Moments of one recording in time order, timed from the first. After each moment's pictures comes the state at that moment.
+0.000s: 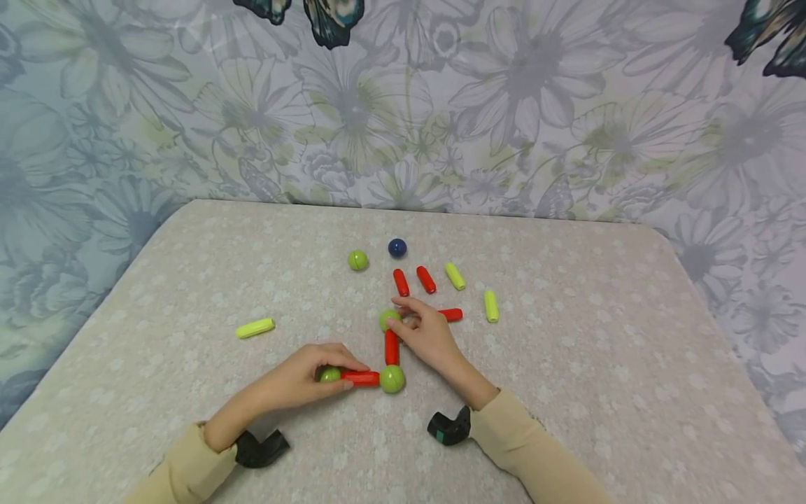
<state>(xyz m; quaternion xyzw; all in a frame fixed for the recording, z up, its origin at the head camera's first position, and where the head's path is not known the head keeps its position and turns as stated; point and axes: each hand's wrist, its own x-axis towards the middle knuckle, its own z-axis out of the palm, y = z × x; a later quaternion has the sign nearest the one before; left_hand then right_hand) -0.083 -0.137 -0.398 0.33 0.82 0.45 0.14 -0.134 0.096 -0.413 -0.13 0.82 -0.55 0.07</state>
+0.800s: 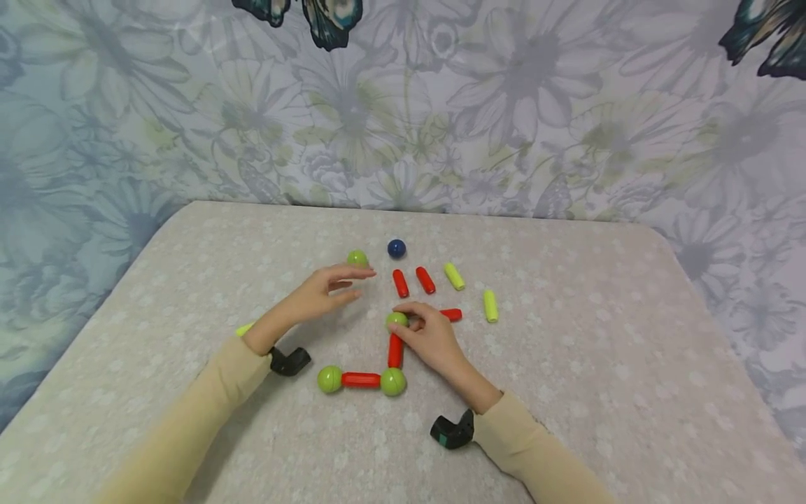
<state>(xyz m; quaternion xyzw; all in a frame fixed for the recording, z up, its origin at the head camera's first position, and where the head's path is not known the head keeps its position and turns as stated) -0.182 -0.131 -0.386 0.30 0.82 0.48 0.07 -0.129 0.101 -0.415 -0.13 0.84 -0.52 0.05</state>
